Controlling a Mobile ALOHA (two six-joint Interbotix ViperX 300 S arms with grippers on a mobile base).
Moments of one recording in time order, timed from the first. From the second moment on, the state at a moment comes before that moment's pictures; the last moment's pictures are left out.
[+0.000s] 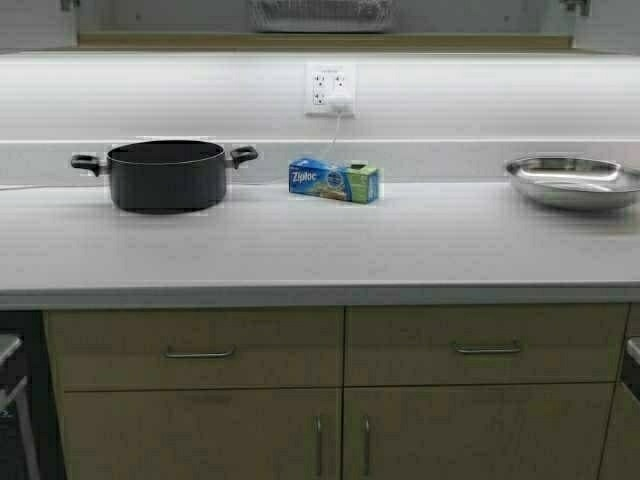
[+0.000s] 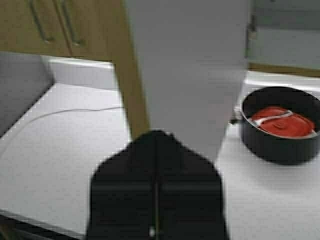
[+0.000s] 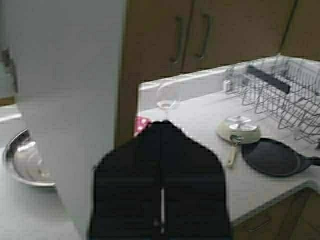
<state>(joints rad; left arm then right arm) 0.26 -0.73 0.58 0.43 0.27 -0.38 -0.39 -0.60 0.53 -0.93 0.13 0.86</state>
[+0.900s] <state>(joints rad) 0.30 -0.45 0.44 0.36 0.13 -0.43 -0.36 -0.21 0.28 -0.90 -0.02 0.85</state>
